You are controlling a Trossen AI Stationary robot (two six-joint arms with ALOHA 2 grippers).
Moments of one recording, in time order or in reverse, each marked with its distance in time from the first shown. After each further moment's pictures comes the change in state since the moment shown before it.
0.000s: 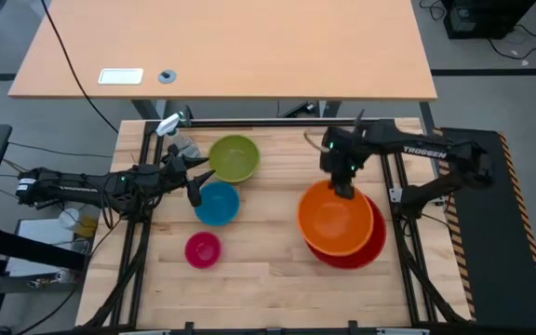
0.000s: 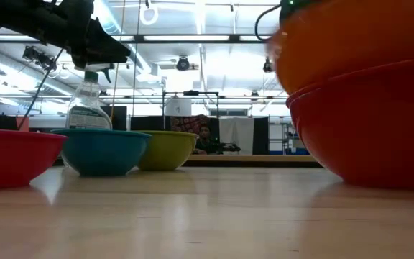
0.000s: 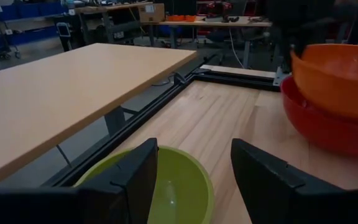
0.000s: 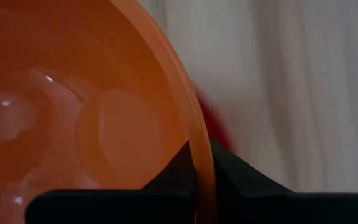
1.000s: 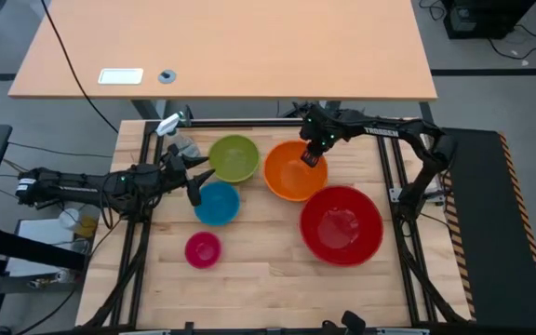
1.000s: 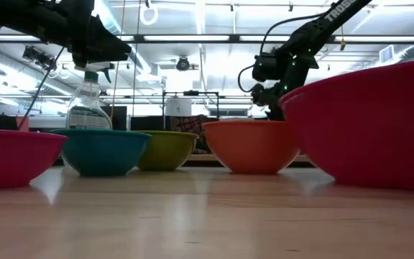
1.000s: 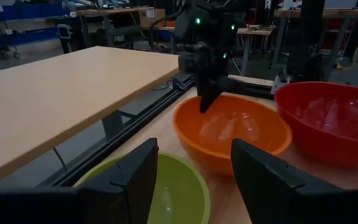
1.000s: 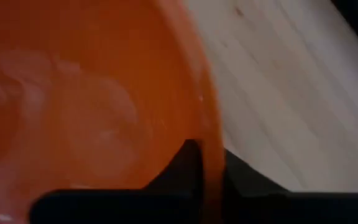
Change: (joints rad) left arm 0.000 0.000 0.000 0.026 0.000 -0.016; right arm -0.300 0.363 0.007 0.453 0.278 0.100
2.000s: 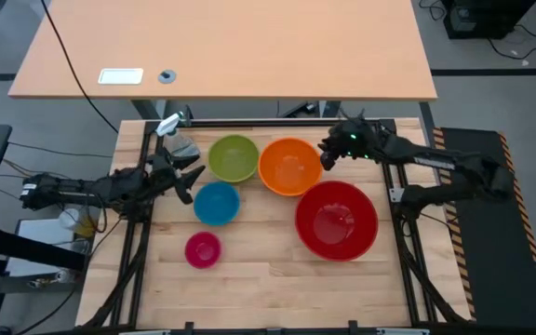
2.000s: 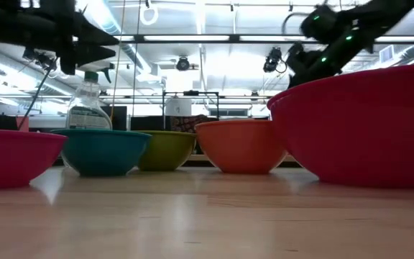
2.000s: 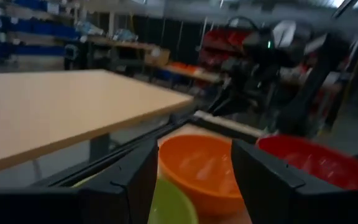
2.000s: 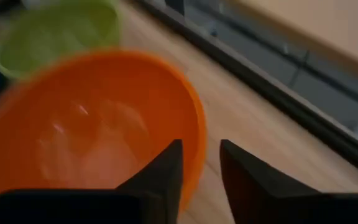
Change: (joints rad) left arm -0.018 -0.195 -0.150 0.149 -0.040 -0.086; right arm 0.074 -0.547 -0.448 0.437 0.158 0.150
